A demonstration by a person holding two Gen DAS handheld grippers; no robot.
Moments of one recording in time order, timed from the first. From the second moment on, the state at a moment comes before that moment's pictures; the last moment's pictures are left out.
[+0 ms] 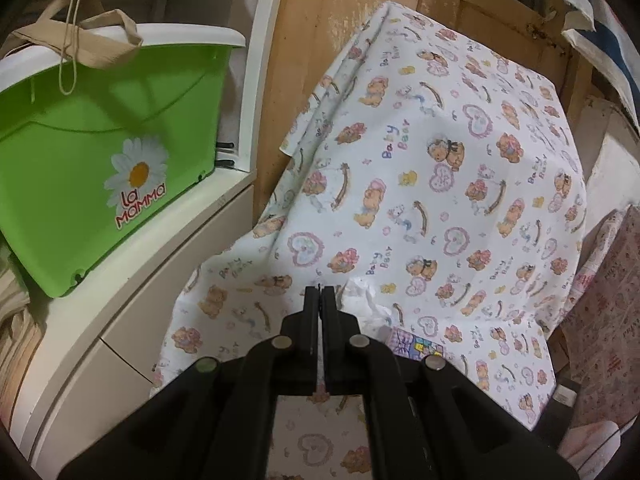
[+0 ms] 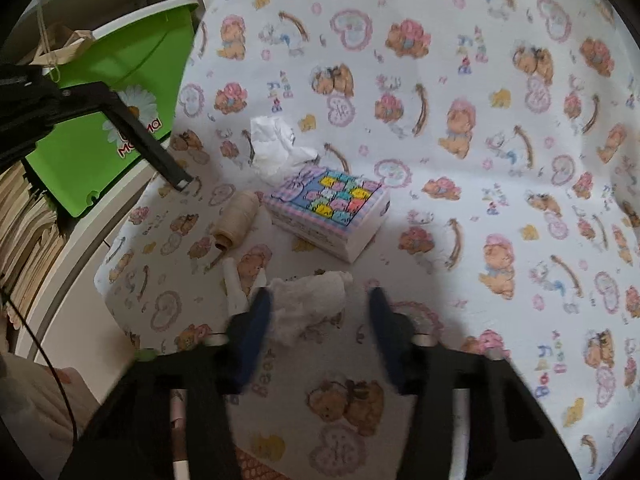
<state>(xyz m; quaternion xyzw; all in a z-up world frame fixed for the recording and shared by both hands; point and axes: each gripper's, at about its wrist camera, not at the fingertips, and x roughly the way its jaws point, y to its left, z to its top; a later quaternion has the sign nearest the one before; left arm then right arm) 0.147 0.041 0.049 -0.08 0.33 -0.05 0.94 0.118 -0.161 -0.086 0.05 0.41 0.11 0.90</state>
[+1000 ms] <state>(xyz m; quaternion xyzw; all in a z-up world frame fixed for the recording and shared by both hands) 0.080 0.038 0.057 -0.06 0.32 -0.12 0.94 0.069 -0.232 -0.038 0.14 0.37 0.10 0.91</state>
